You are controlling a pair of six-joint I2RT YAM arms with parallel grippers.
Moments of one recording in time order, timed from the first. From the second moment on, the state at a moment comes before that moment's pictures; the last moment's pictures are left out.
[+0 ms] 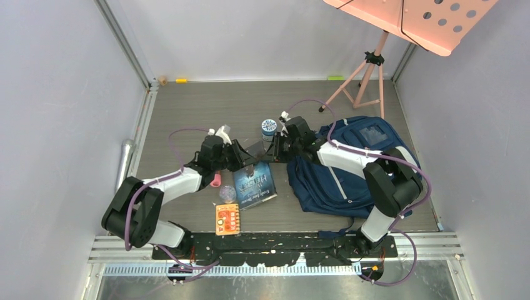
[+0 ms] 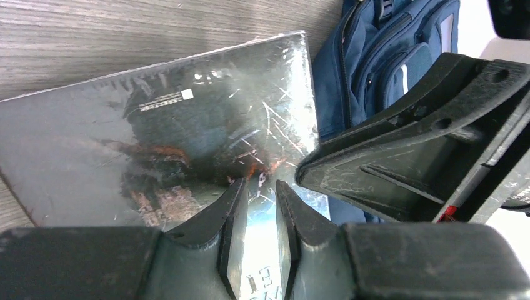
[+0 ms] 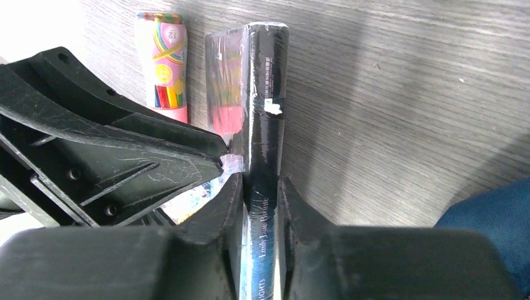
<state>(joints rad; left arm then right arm) -0.46 1.40 0.57 0.30 0.31 -0.87 0.65 1.68 1.02 -0.06 -0.31 0.72</state>
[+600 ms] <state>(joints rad) -0.46 1.19 0.78 -0.02 0.24 -0.72 0.68 1.63 1.29 -0.48 -0.15 0.55</state>
